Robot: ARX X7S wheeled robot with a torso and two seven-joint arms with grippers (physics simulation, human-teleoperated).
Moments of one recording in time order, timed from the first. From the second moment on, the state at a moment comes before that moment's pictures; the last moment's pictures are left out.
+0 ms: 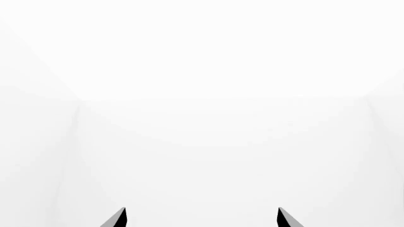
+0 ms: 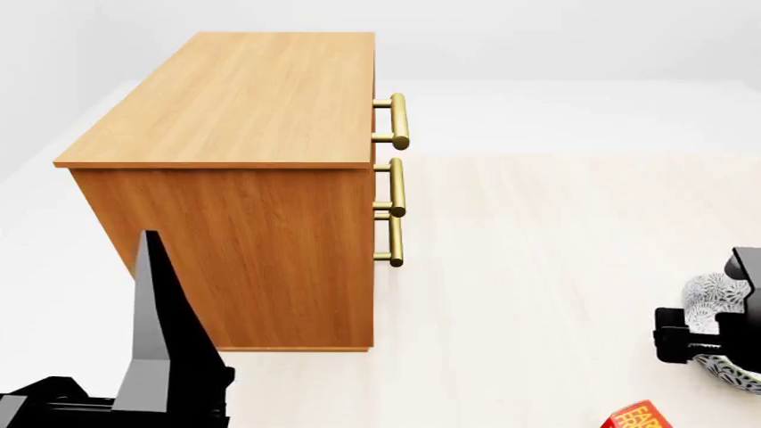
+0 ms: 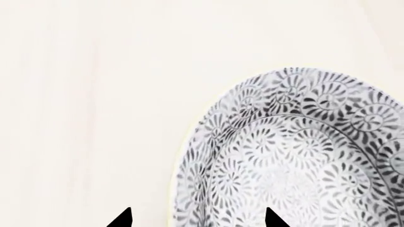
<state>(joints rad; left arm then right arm) 0.18 -0.54 0.18 1.00 -0.12 0.07 -0.50 0.99 1.08 -0.96 0.46 1.32 0.80 0.13</state>
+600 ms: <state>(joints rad) 0.18 -0.55 0.19 1.00 -0.13 0.07 -0.51 1.01 0.97 -1.04 0.64 1.22 0.73 0.05</state>
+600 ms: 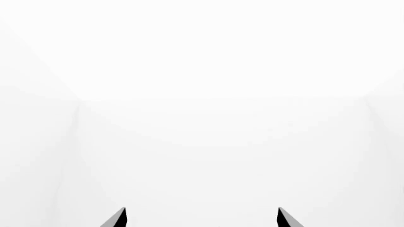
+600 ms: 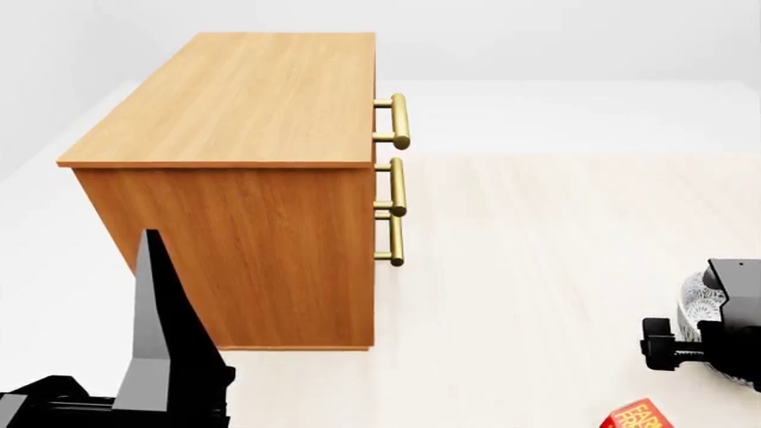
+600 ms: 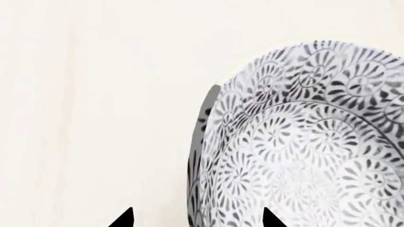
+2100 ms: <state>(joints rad) 0.17 -0.56 0.20 0.98 -0.13 0.09 -0.52 1.56 0.75 -1.13 0.21 0.84 0.71 -0.06</state>
